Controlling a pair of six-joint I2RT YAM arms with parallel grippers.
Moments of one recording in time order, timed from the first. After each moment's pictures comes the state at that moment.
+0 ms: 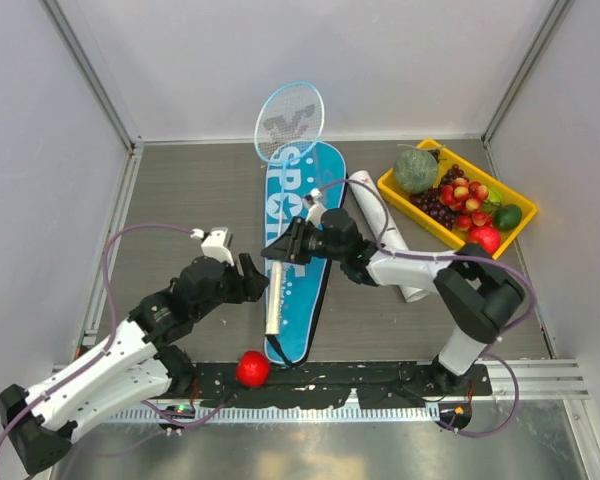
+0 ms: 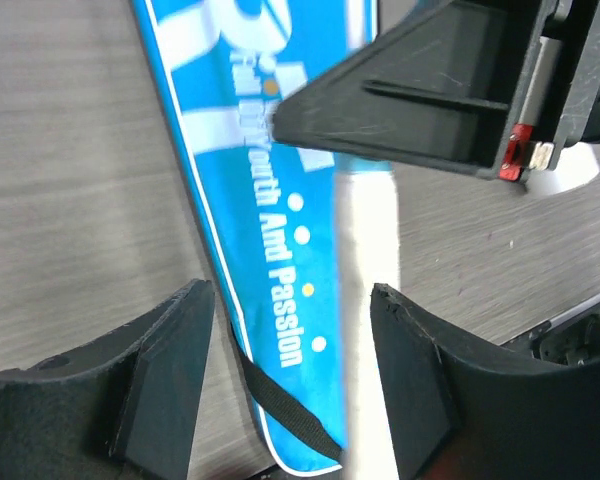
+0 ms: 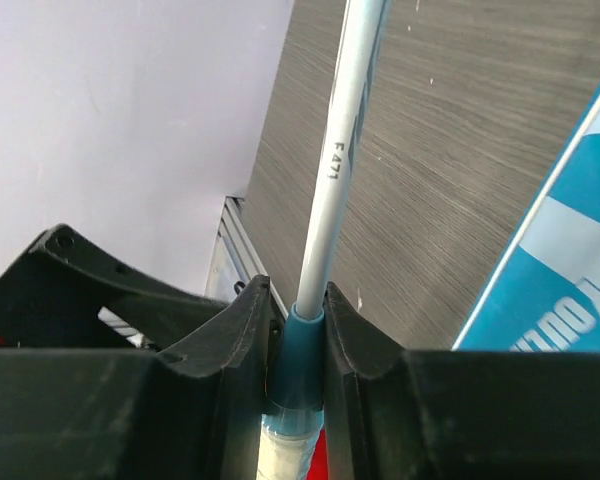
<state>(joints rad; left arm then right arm) -0.79 0.73 0.58 -0.41 -0.20 -0.68 0.81 1.73 0.91 0.53 -0.38 1.03</state>
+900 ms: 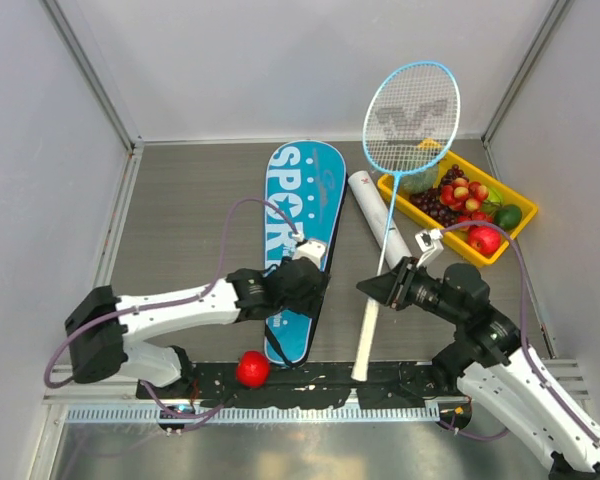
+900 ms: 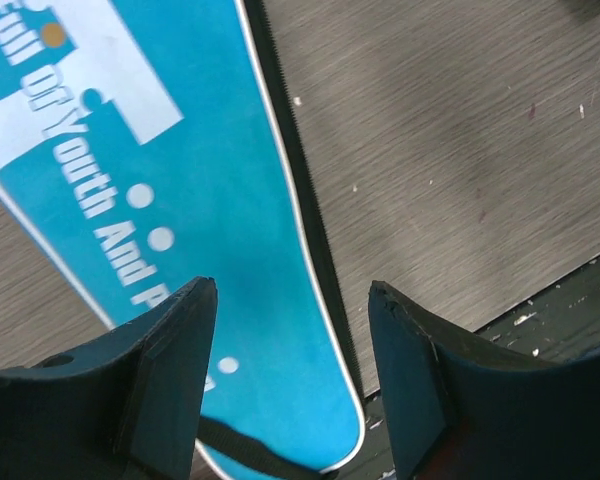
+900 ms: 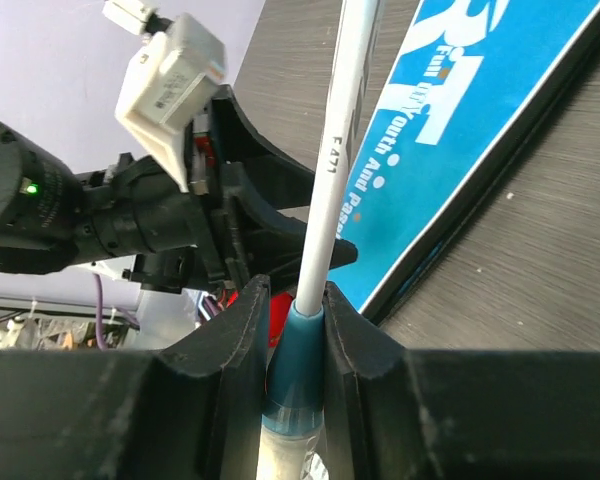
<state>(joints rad) -1.13 1.32 0.91 -0.44 -0.31 -0.56 0.58 0.47 0.51 -0.27 -0.34 0.81</state>
